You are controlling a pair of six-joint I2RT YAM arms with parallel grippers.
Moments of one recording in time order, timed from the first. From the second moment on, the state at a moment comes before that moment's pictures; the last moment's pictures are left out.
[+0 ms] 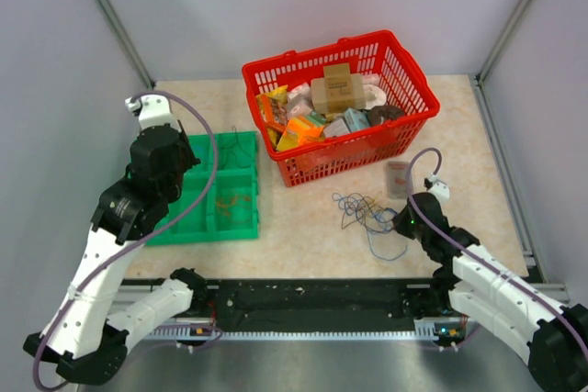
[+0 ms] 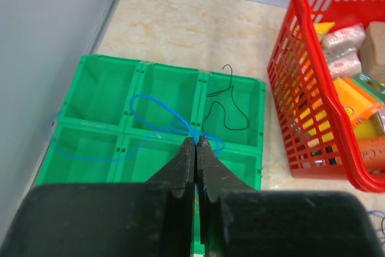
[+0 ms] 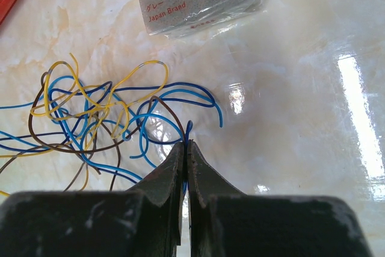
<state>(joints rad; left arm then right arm) -0.48 0.88 1.29 -0.78 -0.60 -0.30 0.47 0.75 0.27 -0.30 0.27 0.80</state>
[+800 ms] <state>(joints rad) -0.37 0.77 1.09 -0.83 -0.74 -0.56 0.47 0.77 0.27 -0.27 0.24 0.78</state>
